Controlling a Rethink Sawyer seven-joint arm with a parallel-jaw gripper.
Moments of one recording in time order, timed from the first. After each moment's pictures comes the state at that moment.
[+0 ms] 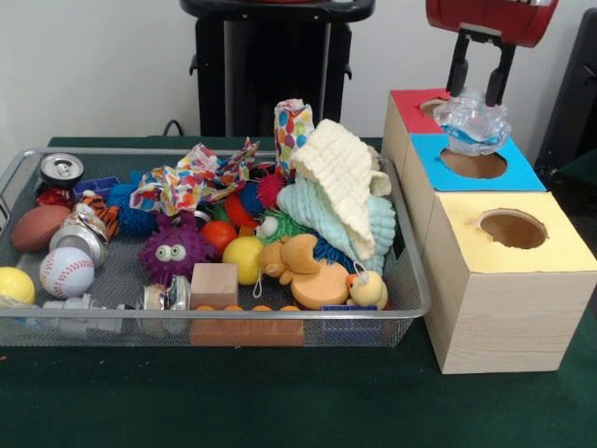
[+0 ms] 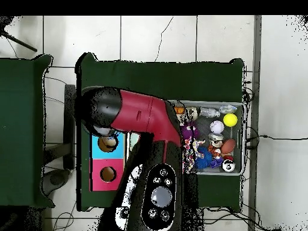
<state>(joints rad) 0.08 -0.67 -0.21 1.38 0.24 1.04 2.03</state>
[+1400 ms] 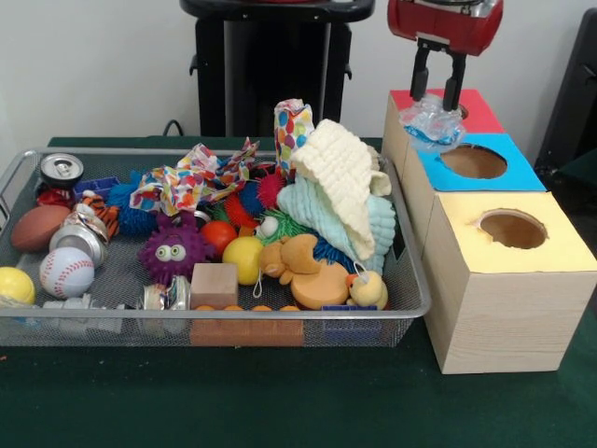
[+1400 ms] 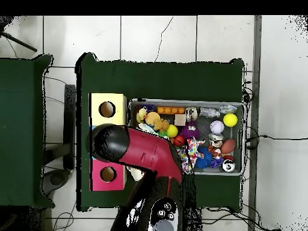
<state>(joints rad) 0.10 -0.75 -0.24 1.69 0.30 0.76 2.04</state>
